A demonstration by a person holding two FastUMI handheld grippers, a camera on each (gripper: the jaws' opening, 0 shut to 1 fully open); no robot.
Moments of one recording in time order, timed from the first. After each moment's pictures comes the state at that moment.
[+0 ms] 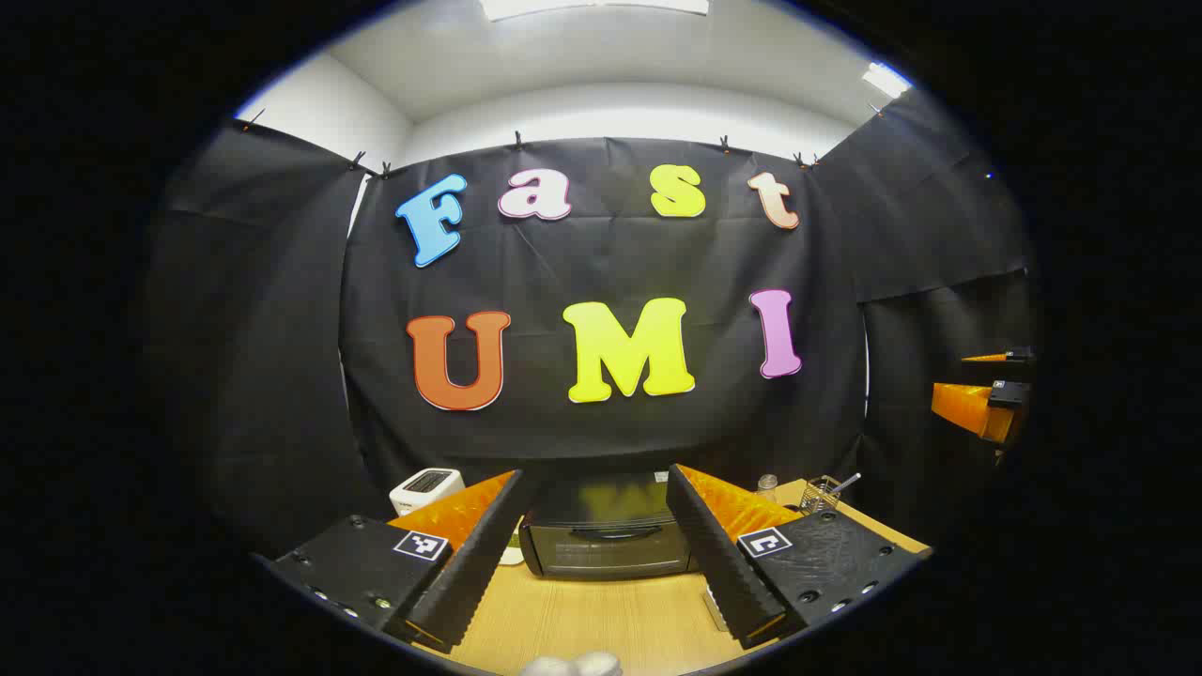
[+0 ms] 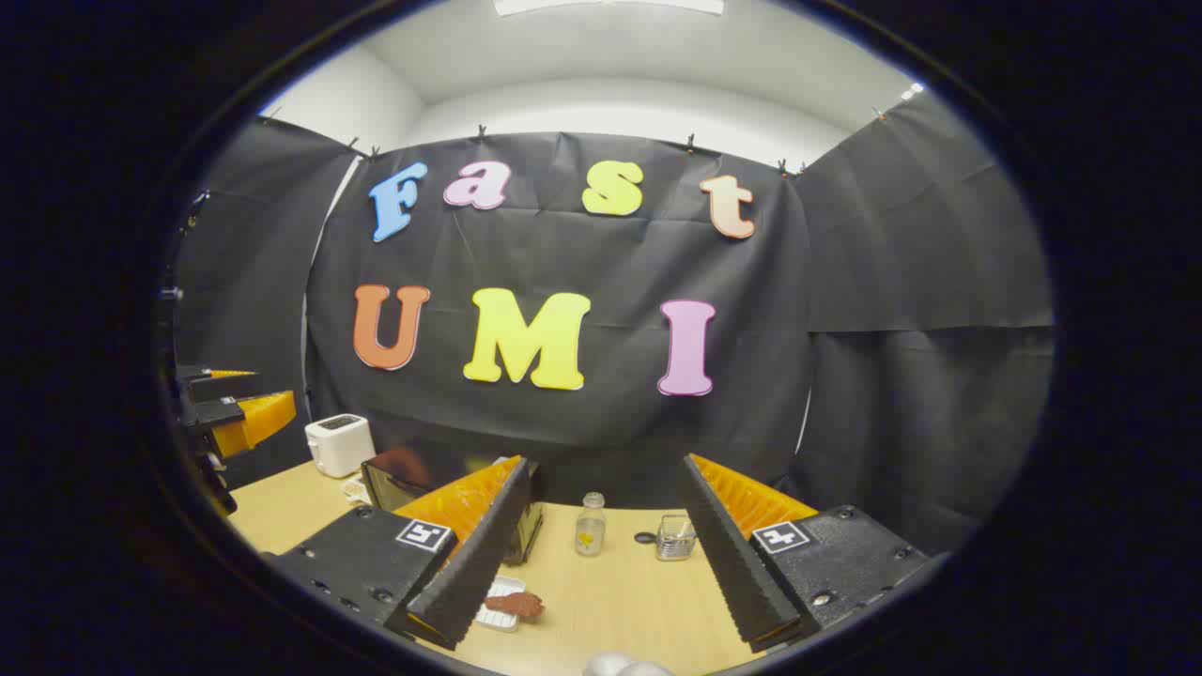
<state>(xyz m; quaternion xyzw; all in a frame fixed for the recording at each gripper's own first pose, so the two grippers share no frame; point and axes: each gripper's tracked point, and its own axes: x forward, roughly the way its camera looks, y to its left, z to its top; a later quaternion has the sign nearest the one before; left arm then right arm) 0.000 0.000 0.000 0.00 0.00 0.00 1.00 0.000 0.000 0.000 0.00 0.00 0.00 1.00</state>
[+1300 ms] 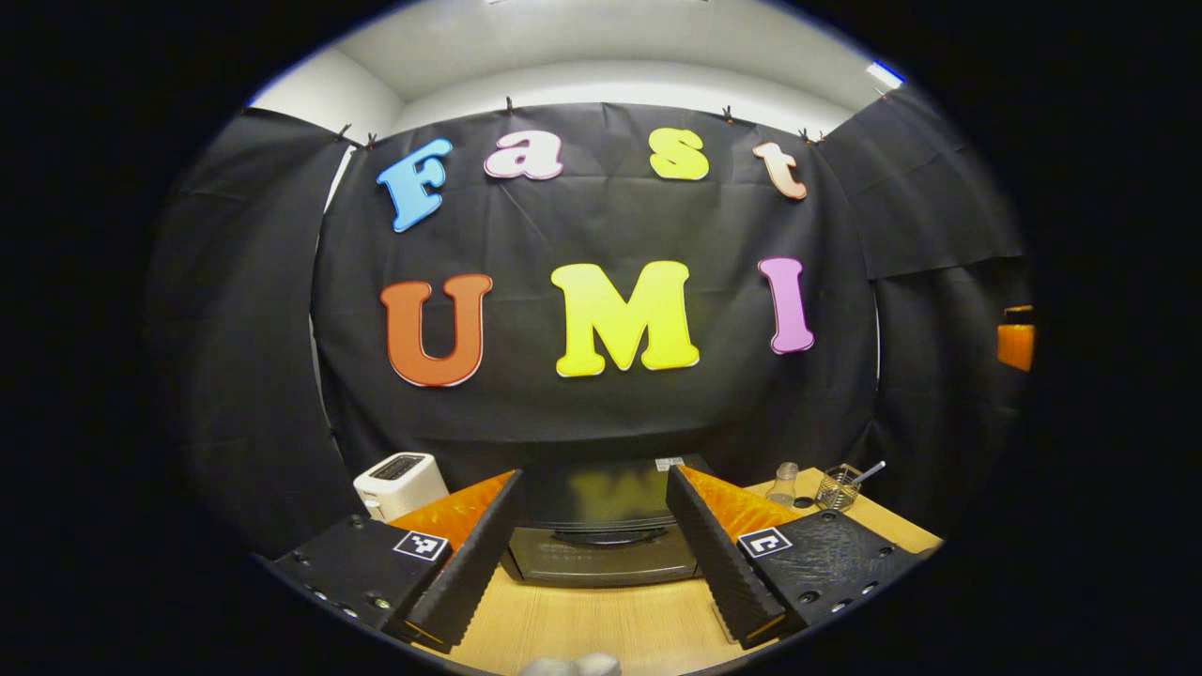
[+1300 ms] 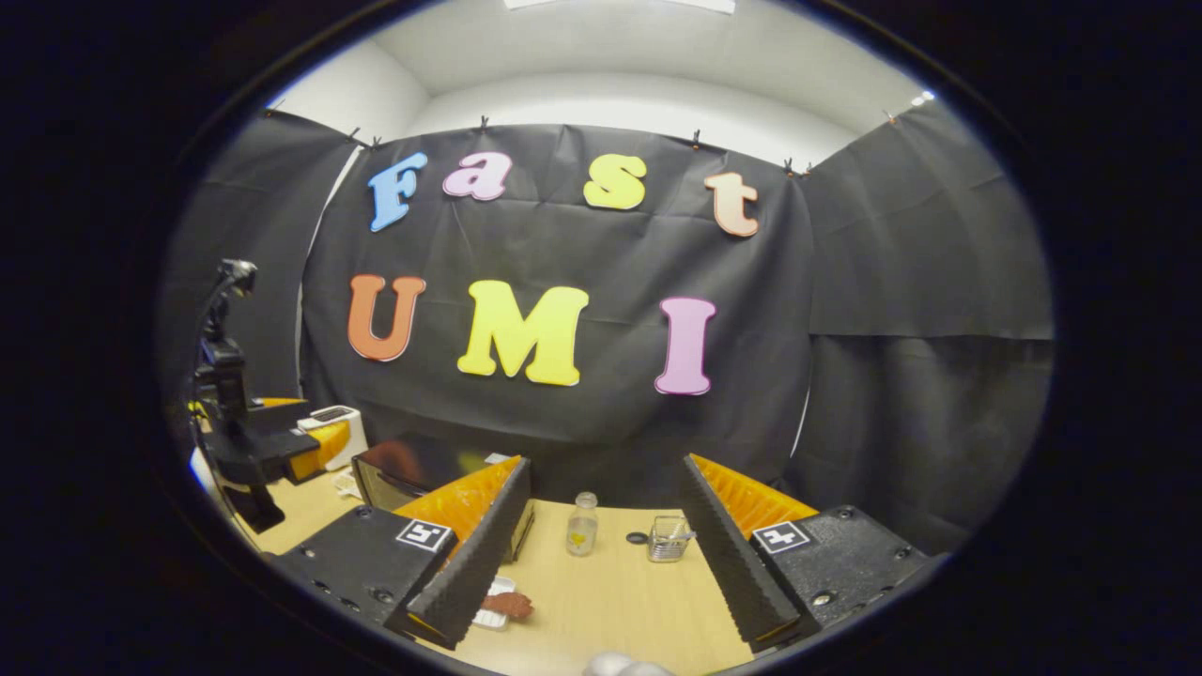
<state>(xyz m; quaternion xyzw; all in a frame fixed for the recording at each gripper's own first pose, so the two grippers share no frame) 0.102 -0.014 -0.070 0.00 0.04 -0.01 1.00 0.013 -0.008 0.008 -0.02 0.01 -0.01 1.00</state>
